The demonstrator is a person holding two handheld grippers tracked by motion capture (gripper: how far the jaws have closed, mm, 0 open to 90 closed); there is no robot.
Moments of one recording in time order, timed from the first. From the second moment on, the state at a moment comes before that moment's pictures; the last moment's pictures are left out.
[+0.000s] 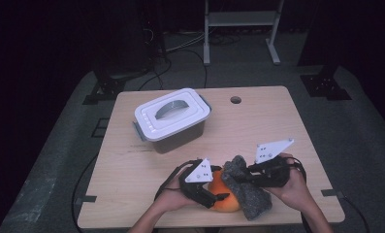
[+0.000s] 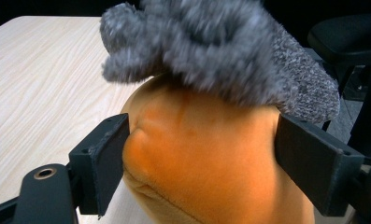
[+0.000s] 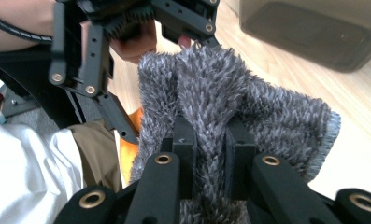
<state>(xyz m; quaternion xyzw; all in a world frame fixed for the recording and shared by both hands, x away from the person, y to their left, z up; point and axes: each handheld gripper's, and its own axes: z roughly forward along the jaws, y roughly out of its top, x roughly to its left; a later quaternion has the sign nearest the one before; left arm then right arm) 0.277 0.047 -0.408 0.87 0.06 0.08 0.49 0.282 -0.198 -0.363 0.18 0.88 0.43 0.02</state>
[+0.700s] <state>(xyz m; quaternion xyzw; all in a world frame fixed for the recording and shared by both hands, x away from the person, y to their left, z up) 0.279 0.053 -0.404 0.88 0.06 0.10 0.47 0.298 -0.210 -0.390 0.22 0.88 0.43 -0.01</state>
